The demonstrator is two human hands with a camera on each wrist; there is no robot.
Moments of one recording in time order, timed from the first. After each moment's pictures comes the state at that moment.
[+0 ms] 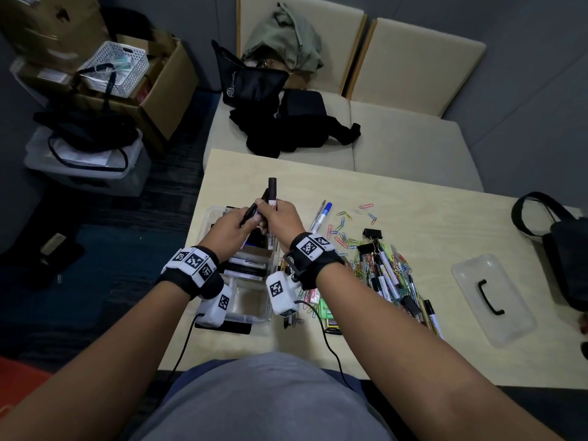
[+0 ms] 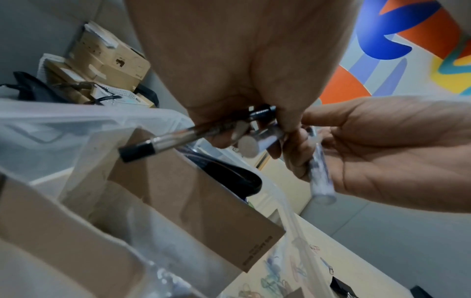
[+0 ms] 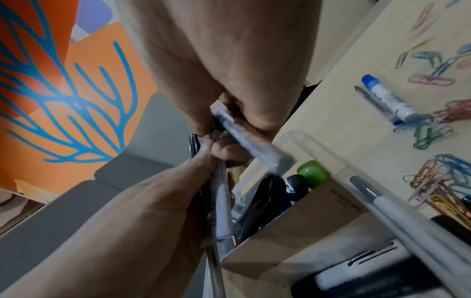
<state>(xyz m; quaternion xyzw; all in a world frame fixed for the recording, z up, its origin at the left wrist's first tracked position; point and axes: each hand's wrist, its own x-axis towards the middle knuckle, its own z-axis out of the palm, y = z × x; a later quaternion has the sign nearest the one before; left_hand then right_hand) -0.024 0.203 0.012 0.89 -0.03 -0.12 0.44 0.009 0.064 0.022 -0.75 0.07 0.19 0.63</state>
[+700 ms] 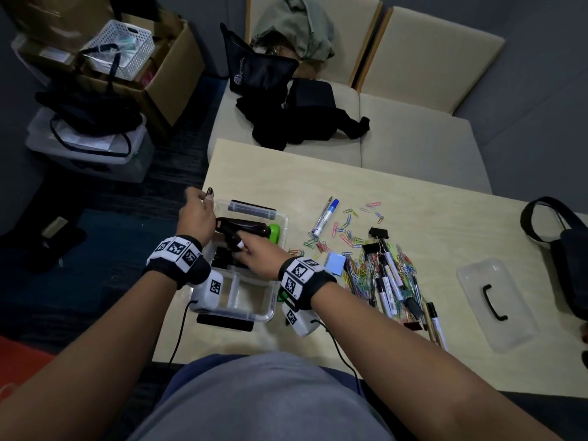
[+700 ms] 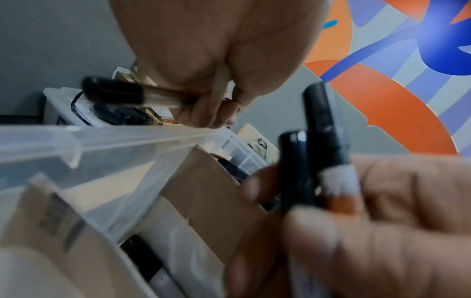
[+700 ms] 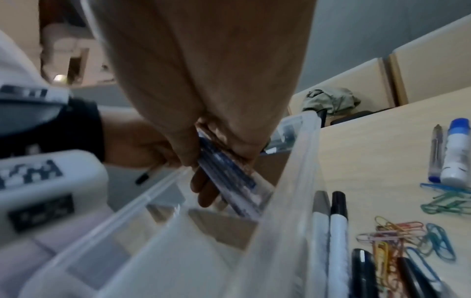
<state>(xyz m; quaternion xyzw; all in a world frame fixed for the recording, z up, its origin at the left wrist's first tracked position) -0.019 0.246 0.004 0.84 0.27 -0.03 0.46 -0.033 0.082 -0.007 -0.85 -0.22 0.33 0.35</state>
